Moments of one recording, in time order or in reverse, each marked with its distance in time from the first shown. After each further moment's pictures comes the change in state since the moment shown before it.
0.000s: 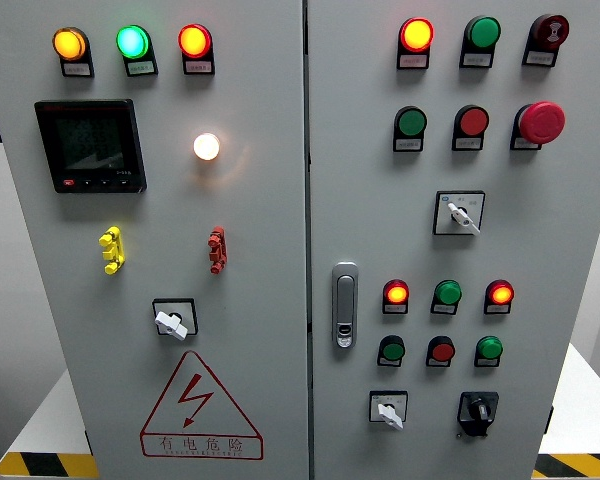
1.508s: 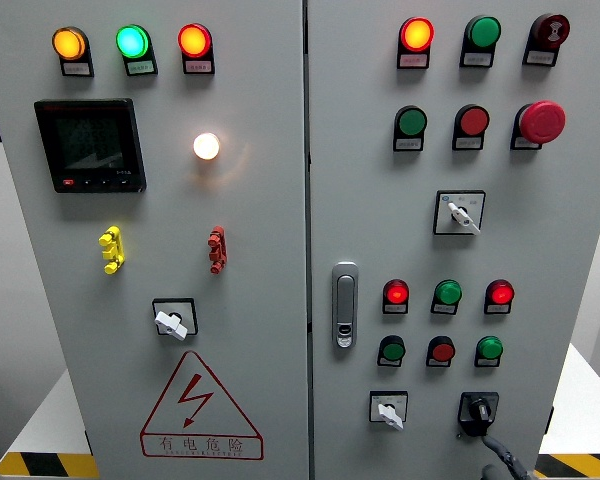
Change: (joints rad) left arm 0.000 0.001 0.000 0.000 0.000 0.000 0.000; right arm 0.193 0.001 0.015 -0.090 -0.001 -0.029 -0.025
